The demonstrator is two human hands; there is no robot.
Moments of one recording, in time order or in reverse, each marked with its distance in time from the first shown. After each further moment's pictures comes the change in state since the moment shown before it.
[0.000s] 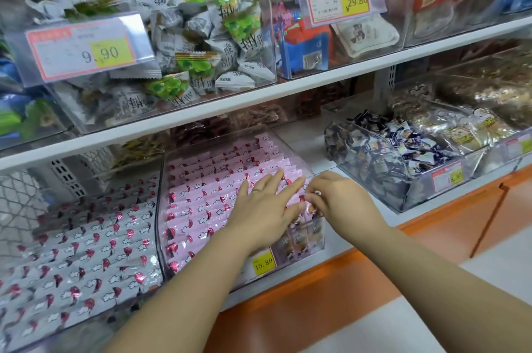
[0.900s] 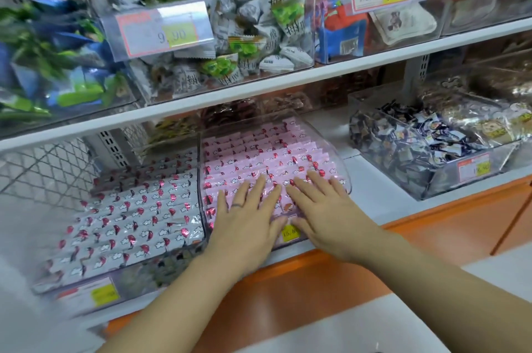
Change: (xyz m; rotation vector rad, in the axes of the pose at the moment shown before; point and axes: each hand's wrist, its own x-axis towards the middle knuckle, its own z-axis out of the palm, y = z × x) left_hand -0.100 -0.014 0.001 0.148 0.046 -0.222; right_hand -0.032 -0.055 0.019 -0.318 -0.241 -0.282
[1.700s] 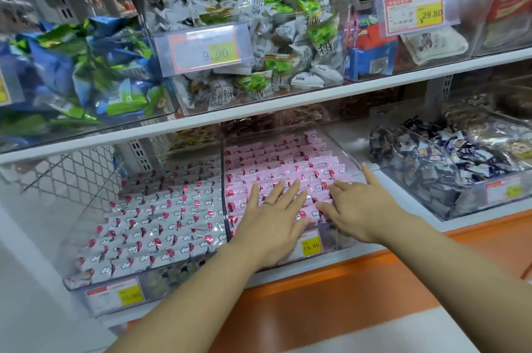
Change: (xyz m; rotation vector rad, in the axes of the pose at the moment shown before) left_hand 0.020 -0.015 -0.001 -0.051 -0.032 0.159; right_hand 0.027 0.014 -0.027 -0.147 -0.266 0.137
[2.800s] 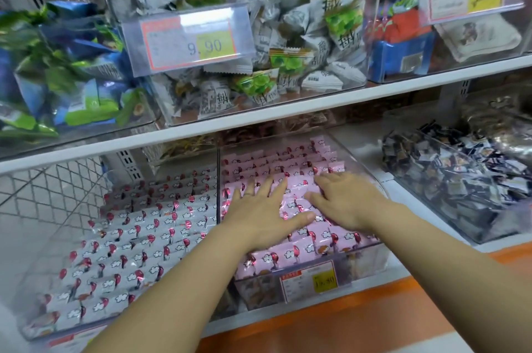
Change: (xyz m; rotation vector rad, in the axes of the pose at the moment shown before) left_hand 0.053 -0.040 -0.014 -0.100 -0.160 -0.214; right_hand 0.077 0.001 -0.002 0.192 -0.009 -0.009
